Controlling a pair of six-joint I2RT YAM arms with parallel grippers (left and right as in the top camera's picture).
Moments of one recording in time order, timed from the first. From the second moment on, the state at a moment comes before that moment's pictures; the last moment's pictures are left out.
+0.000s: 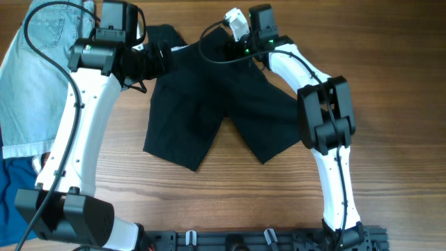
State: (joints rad) left arm -0.14 1.66 1.65 -1.08 0.08 -0.47; right arm 0.32 2.50 1.95 -0.24 -0.44 -0.21
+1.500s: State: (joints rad) left arm -0.14 1.66 1.65 -1.06 0.07 -0.47; right arm -0.07 2.16 1.96 -0.47 -0.41 0.05
